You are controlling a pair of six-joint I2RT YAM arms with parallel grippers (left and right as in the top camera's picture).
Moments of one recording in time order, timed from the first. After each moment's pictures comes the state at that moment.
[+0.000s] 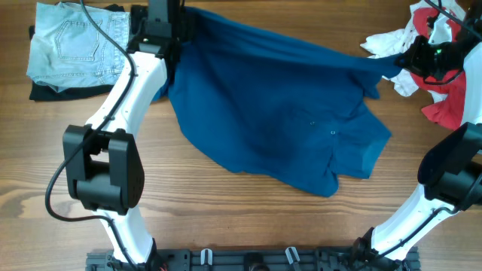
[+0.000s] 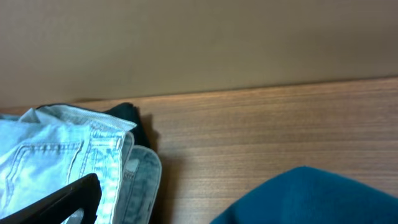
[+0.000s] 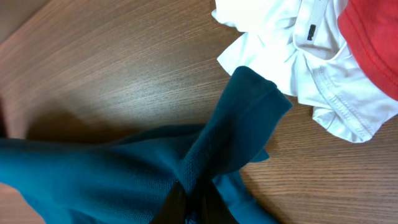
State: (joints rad) left arm -0.19 1.99 1.63 -0.24 -0.35 0.05; right arm -0.40 2.05 1.89 -1.10 -0.47 -0.02
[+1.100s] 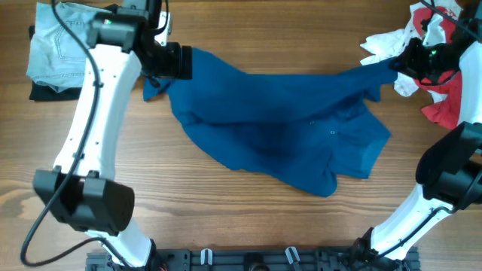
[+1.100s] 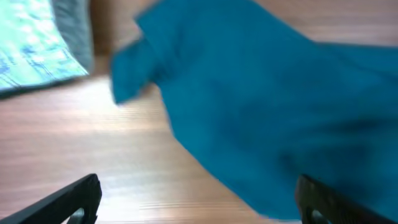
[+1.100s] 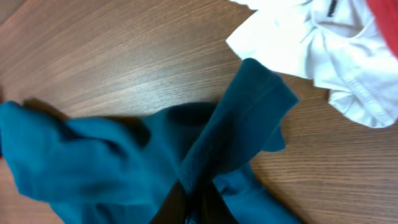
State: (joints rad) left arm -0.17 1.85 1.93 -1.33 0.02 -0.13; right arm -0.37 2.05 1.89 -1.15 -0.47 -0.02
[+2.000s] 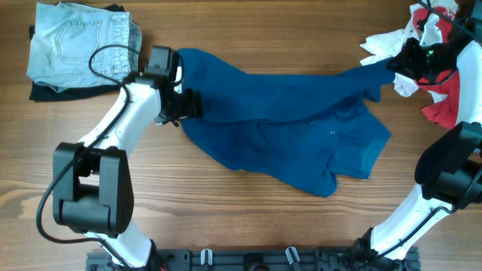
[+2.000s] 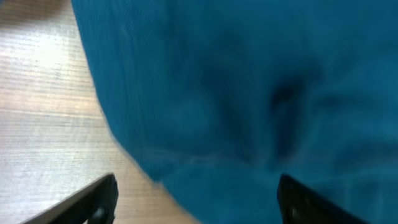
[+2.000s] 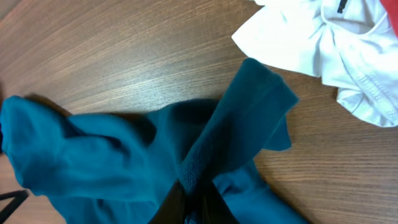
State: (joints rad) left arm -0.17 1.84 1.24 -0.72 0.12 -0.35; right arm -0.36 2.05 1.89 -1.16 -0.47 -0.02
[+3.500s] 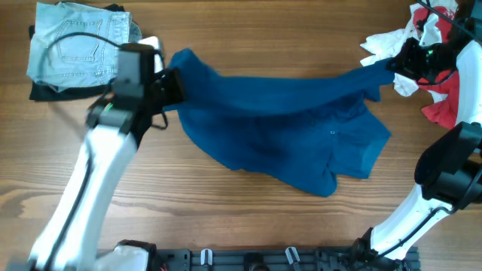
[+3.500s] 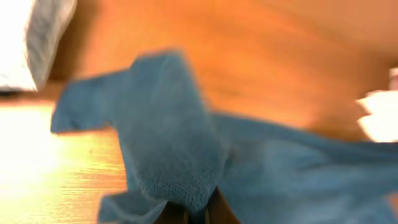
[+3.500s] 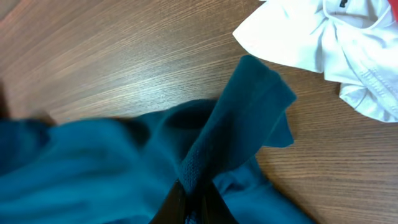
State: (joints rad) left arm -0.19 1.34 1.17 -0.59 0.08 -0.42; right arm -0.36 2.04 1.89 -1.17 -0.47 -0.01
